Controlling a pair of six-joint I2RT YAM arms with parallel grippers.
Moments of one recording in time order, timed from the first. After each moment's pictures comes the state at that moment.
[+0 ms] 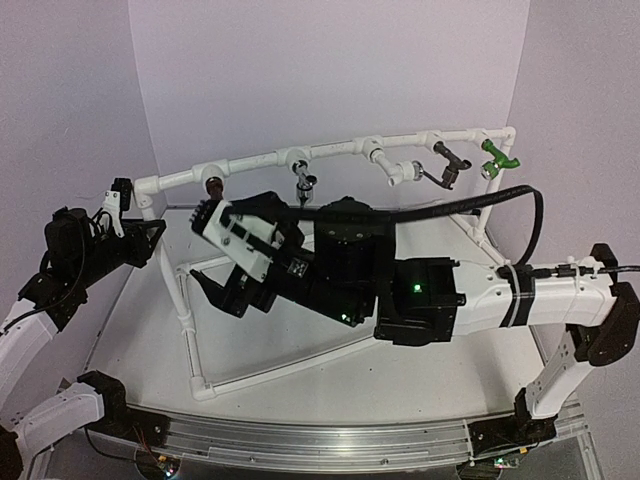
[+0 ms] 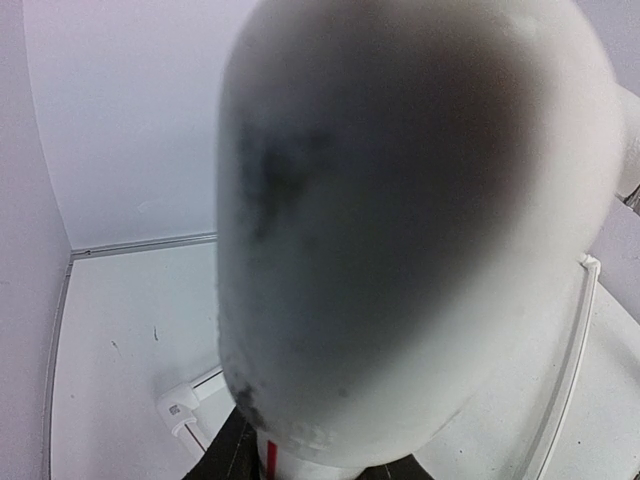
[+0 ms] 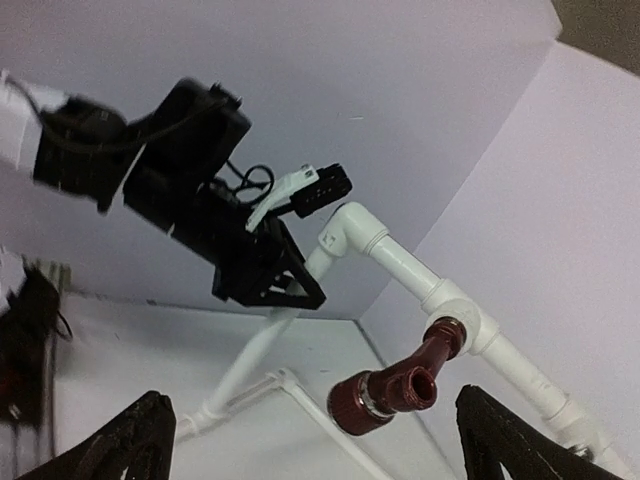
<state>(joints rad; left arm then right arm) -0.23 0.69 0.68 -0.17 0.21 -0.10 1.42 1.71 1.56 0.15 0.36 -0.56</state>
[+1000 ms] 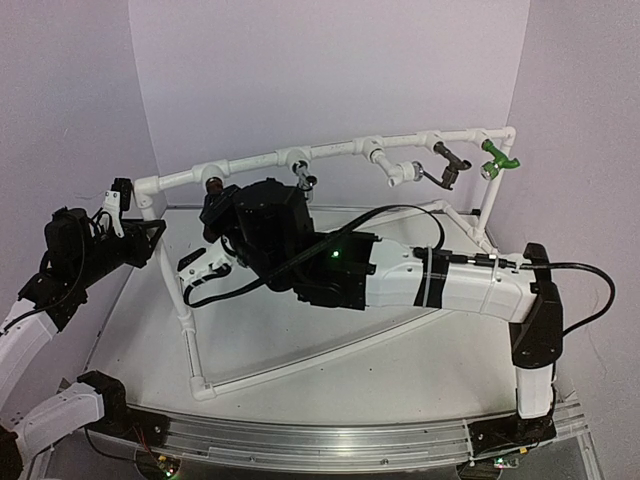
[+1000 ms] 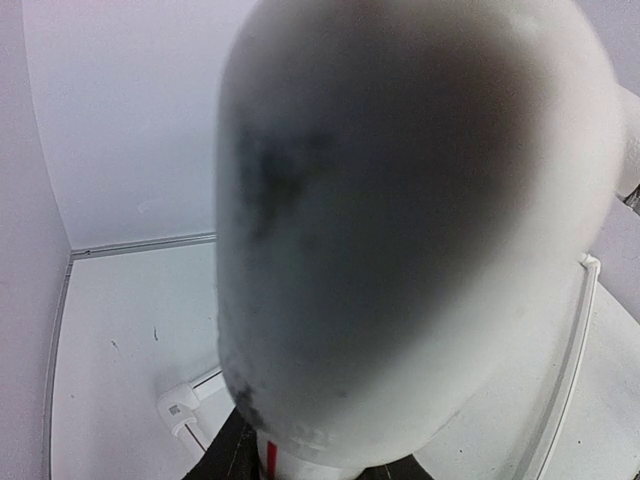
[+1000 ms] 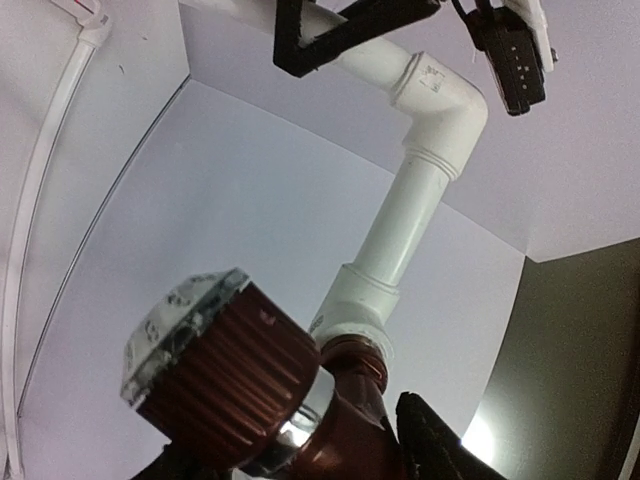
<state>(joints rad) -0.23 0.69 0.68 -0.17 0.22 -0.10 1.31 2.07 1.99 -0.03 0.66 -1.95</state>
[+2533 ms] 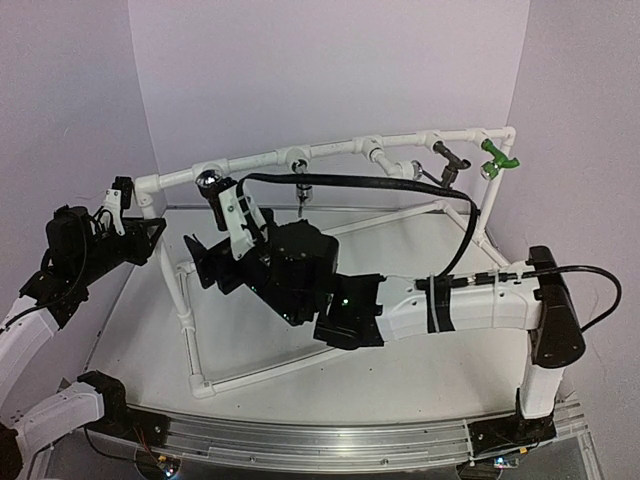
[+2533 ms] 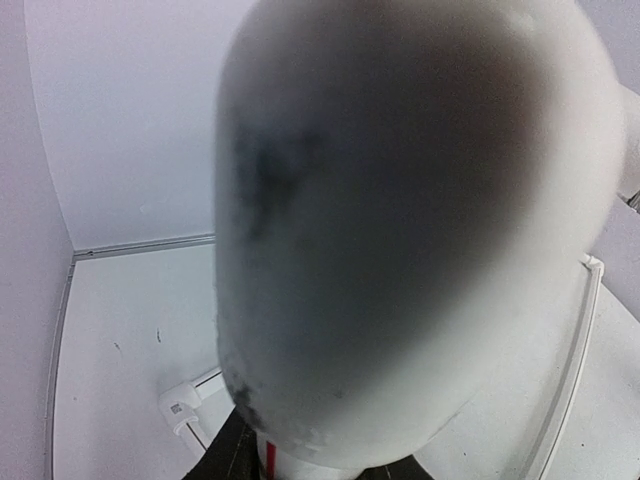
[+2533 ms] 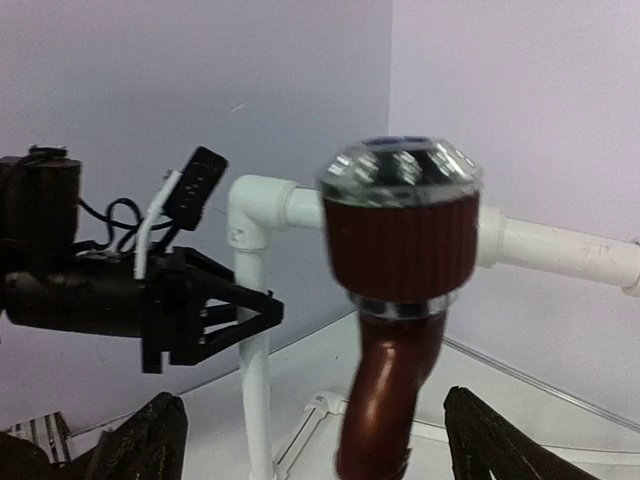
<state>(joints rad) -0.22 0.72 0.68 -0.15 0.22 -0.10 1.35 1.97 1.62 0.48 0.51 -0.07</state>
